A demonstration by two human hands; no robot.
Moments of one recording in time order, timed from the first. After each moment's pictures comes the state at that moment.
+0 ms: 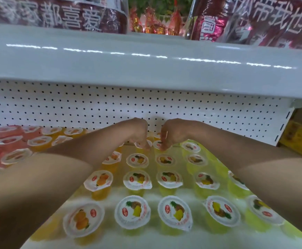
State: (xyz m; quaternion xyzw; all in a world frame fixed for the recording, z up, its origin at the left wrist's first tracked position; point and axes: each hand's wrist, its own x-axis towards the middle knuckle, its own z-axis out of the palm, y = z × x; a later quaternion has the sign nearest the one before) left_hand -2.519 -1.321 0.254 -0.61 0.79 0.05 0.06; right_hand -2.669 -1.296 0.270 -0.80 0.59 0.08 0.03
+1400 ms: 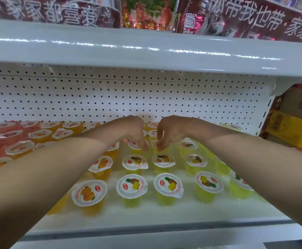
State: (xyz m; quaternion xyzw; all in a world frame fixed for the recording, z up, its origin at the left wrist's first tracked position) left_hand -2.517 -1.266 0.250 -0.61 0.79 0.08 0.02; right_hand -2.661 -1.223 0.273 -0.79 0.61 0.07 0.04
